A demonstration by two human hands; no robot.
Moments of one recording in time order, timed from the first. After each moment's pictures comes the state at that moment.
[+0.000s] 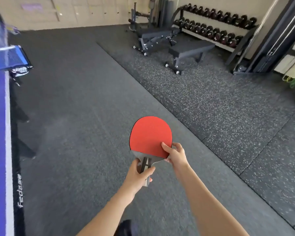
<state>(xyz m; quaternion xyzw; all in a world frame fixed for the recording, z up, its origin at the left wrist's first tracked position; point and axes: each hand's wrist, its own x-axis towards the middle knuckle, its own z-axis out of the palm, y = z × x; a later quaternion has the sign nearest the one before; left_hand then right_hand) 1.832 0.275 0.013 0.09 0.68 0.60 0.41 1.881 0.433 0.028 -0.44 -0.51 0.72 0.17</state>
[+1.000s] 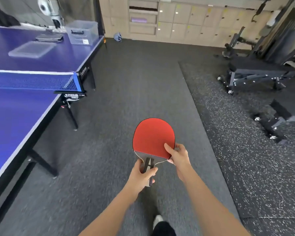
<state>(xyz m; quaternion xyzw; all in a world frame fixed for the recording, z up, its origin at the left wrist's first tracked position) 1.198 0.534 0.001 -0.10 0.67 0.70 0.23 1.155 0.695 0.016 -0.28 -0.66 0.70 -0.03</state>
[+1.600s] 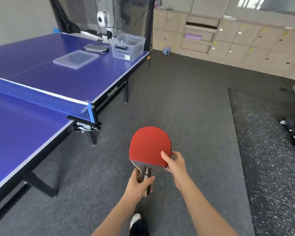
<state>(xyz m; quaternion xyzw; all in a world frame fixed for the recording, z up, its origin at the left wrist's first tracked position) 0.836 0.529 -0.011 -0.23 0.63 0.74 0.07 0.736 0.661 0.000 -0.14 -0.70 0.68 -0.17</state>
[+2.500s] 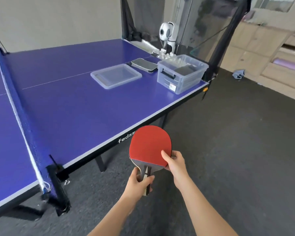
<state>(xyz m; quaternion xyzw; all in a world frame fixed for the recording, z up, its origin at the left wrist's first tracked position) 0.333 0.396 0.012 -0.39 0.56 0.73 -0.09 0.185 0.466 0.024 0.04 -0.72 0.61 -0.31</state>
